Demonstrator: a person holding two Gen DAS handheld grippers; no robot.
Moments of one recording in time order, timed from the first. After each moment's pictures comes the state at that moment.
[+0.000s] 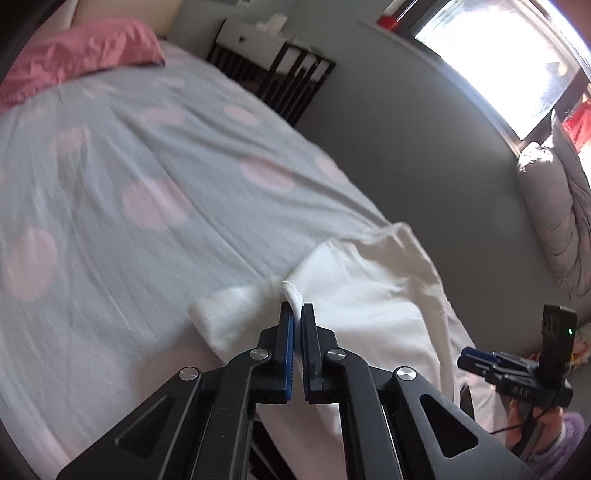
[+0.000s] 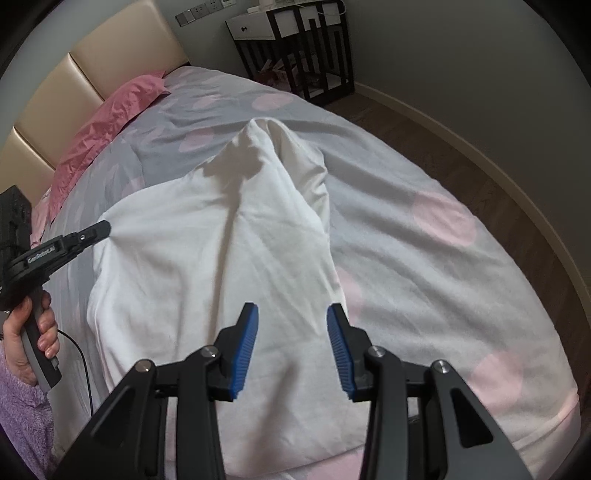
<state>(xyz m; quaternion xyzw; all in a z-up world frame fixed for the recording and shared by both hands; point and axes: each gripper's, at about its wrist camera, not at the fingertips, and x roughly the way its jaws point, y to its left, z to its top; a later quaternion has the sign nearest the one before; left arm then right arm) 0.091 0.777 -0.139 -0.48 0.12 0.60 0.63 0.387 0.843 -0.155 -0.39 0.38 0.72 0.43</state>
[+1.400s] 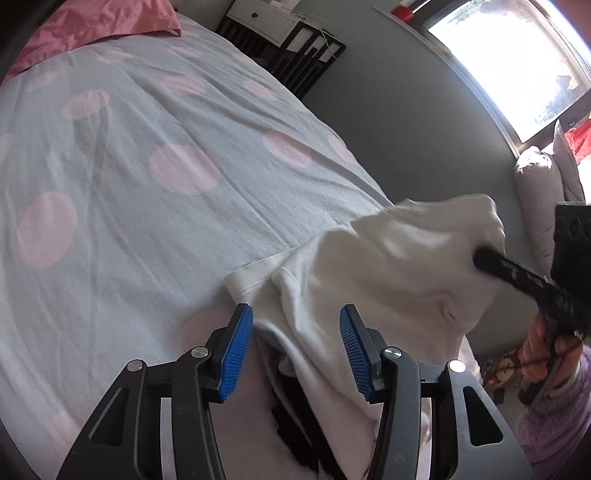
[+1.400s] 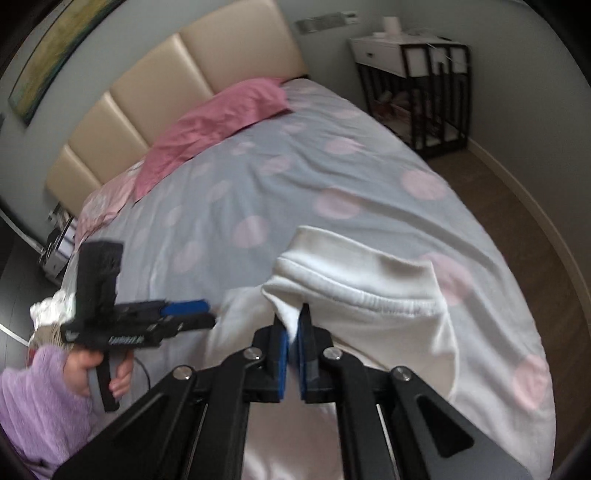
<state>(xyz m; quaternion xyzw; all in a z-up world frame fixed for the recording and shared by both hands) 0.060 0.750 -0.141 -0.54 0.12 0.56 0.62 0.264 0.869 -0.077 -0.36 0.32 0.84 0.25</state>
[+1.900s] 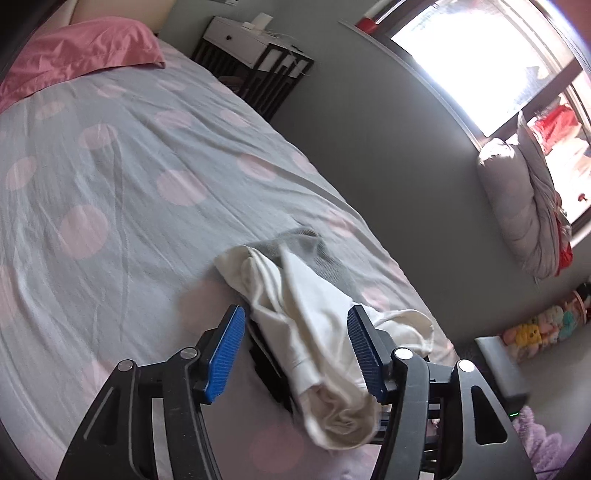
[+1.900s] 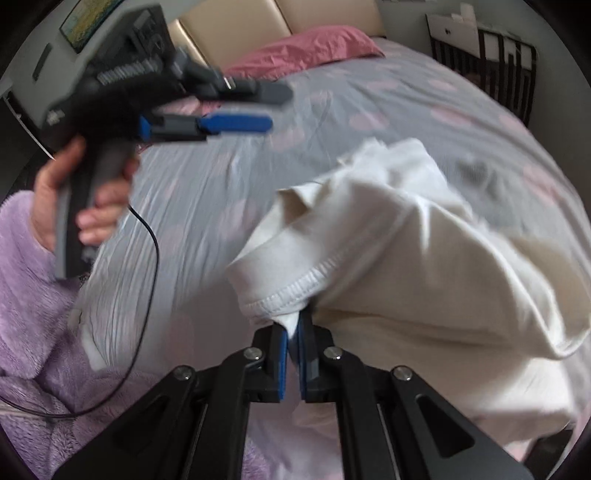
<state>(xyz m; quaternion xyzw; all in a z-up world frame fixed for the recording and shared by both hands) 0.071 0.697 -0.080 -0.51 0.12 0.53 0.66 0.239 0.693 -0.145 -0.43 0.30 0.84 0.16</state>
